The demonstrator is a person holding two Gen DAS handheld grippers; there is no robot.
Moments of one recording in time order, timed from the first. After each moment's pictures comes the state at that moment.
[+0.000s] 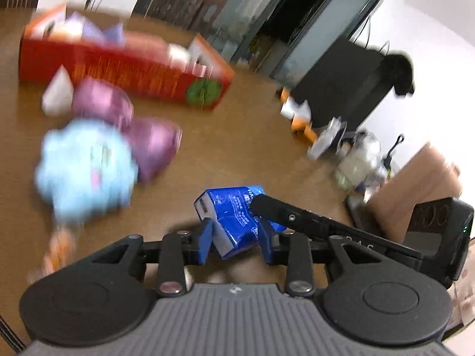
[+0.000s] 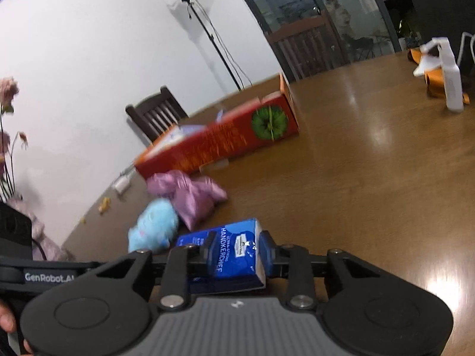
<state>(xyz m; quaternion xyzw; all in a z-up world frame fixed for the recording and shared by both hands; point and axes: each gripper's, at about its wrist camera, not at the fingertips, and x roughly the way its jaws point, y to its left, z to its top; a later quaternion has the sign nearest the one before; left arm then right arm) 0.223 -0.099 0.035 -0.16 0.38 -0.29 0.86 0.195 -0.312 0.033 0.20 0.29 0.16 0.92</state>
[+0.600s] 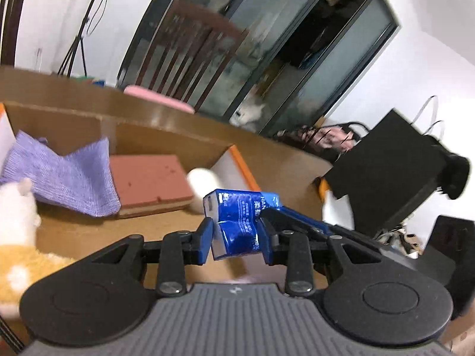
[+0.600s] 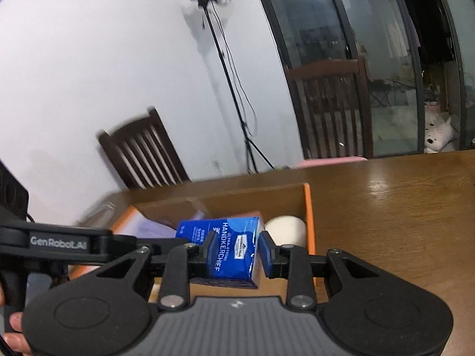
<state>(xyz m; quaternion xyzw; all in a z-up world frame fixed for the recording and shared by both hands) 0.516 -0.098 0.069 -0.18 0.38 -0.28 0.86 0.469 -0.295 0.109 0.10 0.27 0.14 0.95</state>
